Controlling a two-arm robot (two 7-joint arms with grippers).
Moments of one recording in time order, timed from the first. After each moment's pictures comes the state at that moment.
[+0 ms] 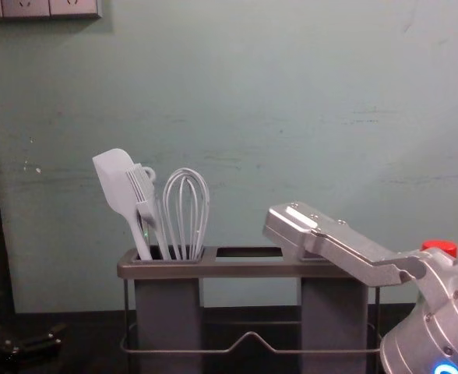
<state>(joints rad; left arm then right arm) -0.20 0.60 0.45 -1.41 -0.25 -0.12 0.03 0.47 0.30 -0.61 -1.51 0.20 1.00 0.35</state>
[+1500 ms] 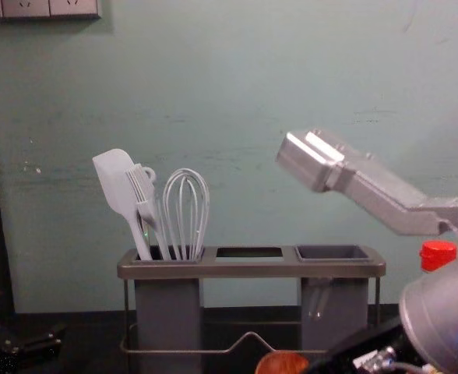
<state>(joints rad) -0.20 0.60 0.45 -1.41 -0.25 -0.12 0.03 0.36 0.33 -0.53 -1.72 0.16 0.91 0.34</state>
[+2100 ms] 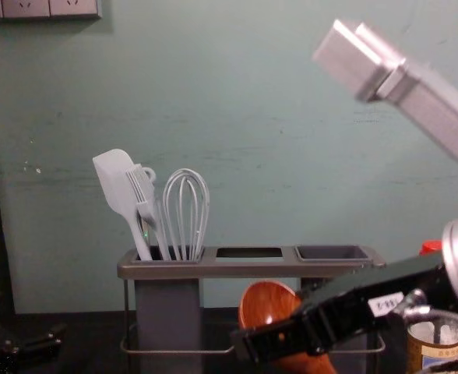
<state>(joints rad) -0.20 0.60 0.45 -1.41 -0.25 -0.12 0.03 0.24 0.39 -0.45 -1.91 0.16 0.75 0.41</state>
